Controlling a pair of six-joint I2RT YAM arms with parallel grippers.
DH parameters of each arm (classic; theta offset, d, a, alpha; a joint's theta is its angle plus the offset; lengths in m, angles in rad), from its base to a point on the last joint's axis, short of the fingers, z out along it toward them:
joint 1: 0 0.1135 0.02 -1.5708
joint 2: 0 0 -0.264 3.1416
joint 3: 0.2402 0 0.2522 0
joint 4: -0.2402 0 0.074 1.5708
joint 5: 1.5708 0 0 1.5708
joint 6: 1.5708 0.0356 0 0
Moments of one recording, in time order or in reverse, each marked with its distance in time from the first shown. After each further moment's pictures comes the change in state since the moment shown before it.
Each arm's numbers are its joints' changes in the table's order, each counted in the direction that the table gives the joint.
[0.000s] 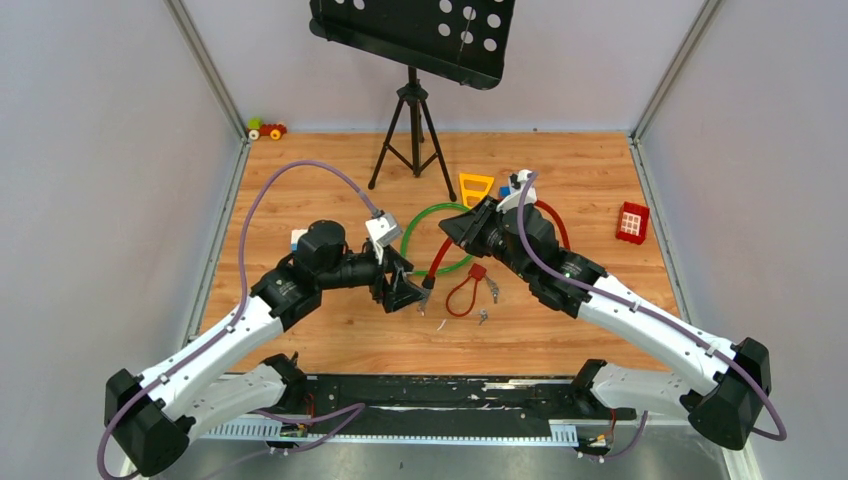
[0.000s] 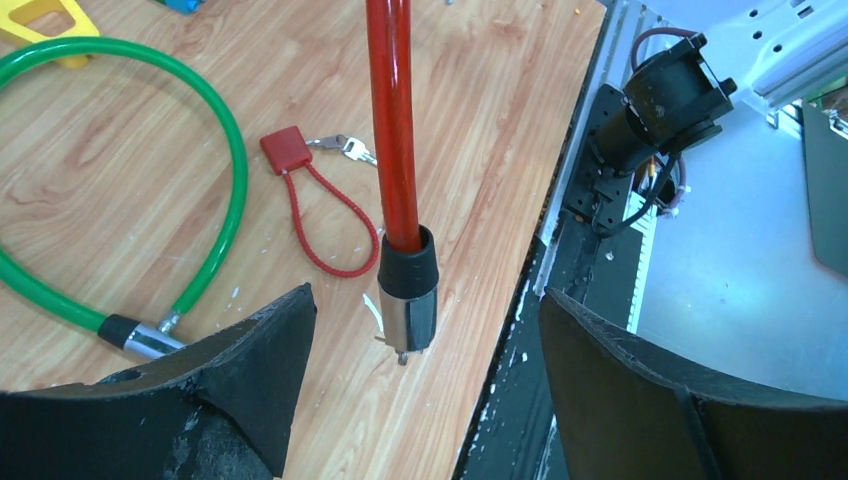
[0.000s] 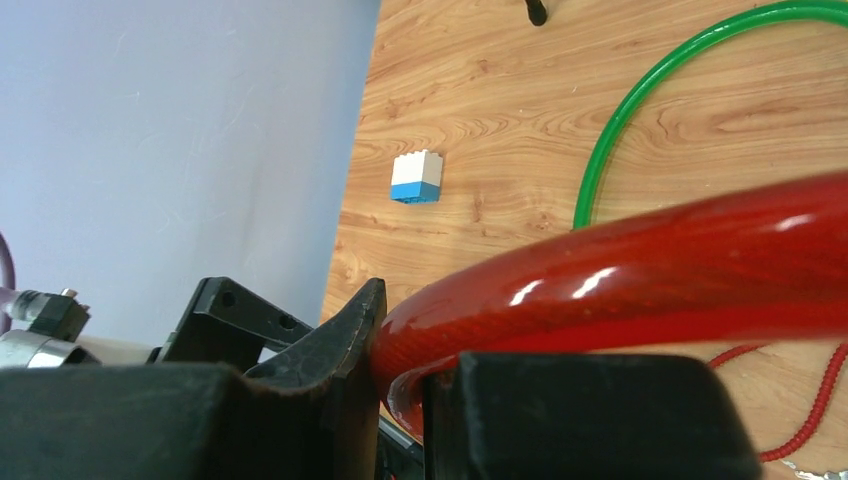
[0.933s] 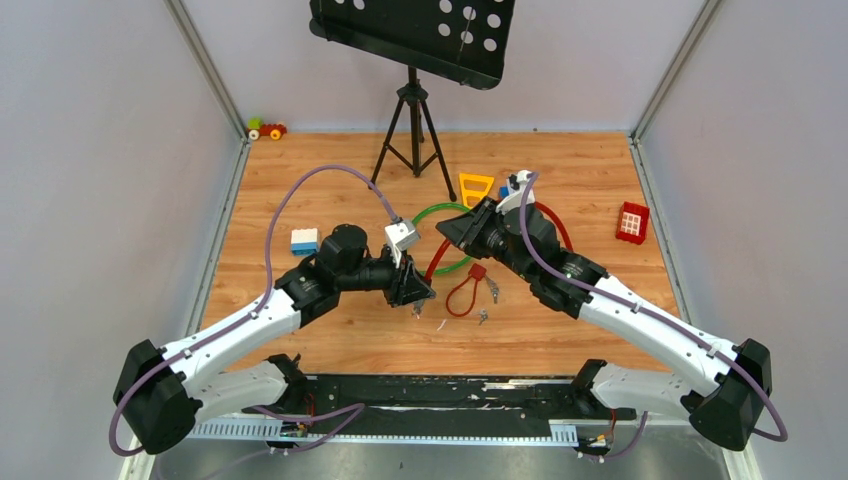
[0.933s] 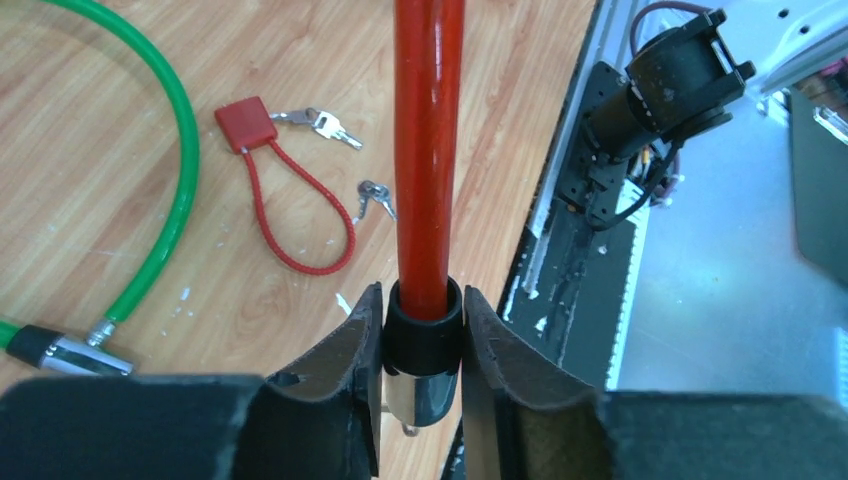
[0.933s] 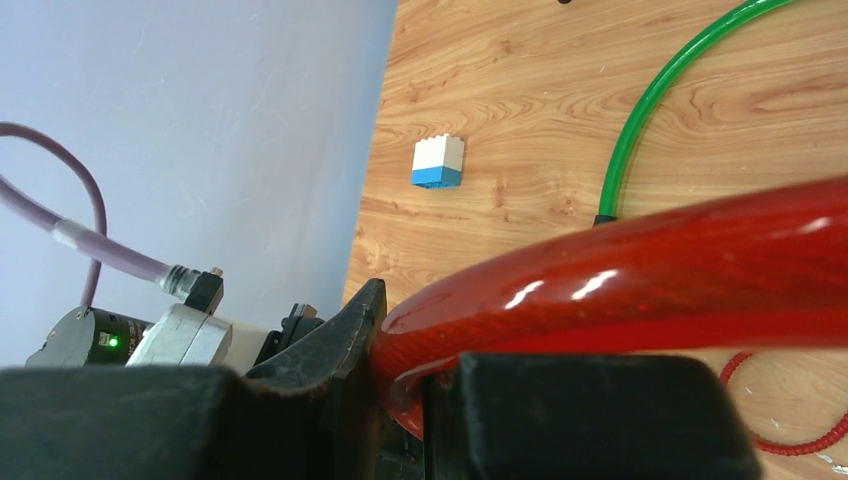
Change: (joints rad) left arm -0.066 0.128 -0.050 0.126 -0.020 -0.069; right arm 0.000 -0.006 0.000 0.003 -0.046 0.038
